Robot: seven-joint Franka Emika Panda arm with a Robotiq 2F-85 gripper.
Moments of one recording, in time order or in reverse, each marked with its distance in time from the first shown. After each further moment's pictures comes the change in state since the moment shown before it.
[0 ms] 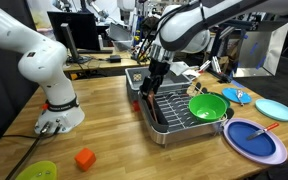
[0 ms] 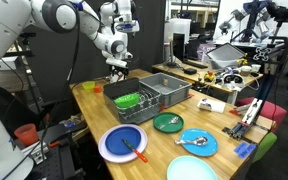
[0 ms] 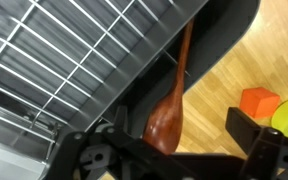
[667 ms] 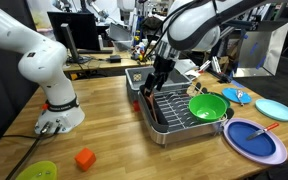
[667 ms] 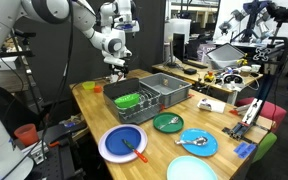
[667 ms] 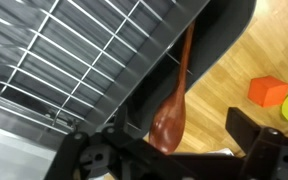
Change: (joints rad) arm -0.015 -0.101 -0.008 -0.144 0.000 0.110 0.065
